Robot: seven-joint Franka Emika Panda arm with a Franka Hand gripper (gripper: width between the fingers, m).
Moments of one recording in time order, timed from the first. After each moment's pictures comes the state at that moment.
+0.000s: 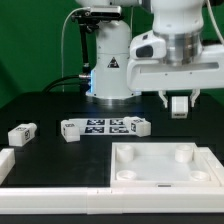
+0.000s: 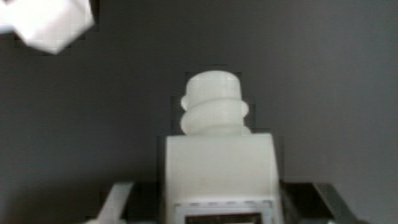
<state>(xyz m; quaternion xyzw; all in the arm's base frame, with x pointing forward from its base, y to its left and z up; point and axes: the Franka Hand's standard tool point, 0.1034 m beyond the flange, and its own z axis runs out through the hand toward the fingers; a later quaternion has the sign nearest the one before) 0.448 0.125 0.095 -0.99 0.08 0.07 0.05</state>
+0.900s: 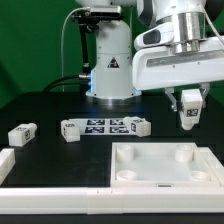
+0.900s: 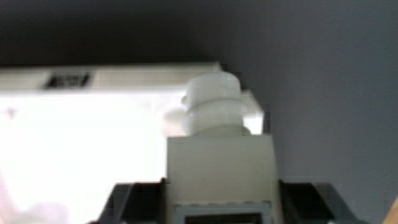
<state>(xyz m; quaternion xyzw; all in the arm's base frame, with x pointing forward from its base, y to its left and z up) 0.500 0.127 0.099 -0.99 -0.01 -0.13 0.06</state>
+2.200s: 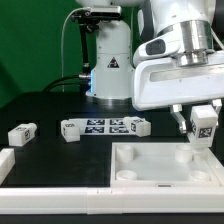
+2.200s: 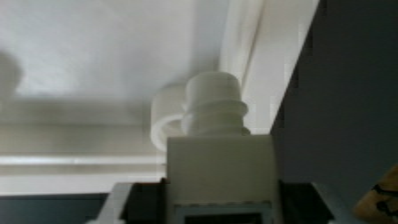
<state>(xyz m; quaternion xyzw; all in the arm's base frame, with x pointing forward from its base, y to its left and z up) 0.586 0.124 0.088 -0.97 -0.05 -0.22 0.05</state>
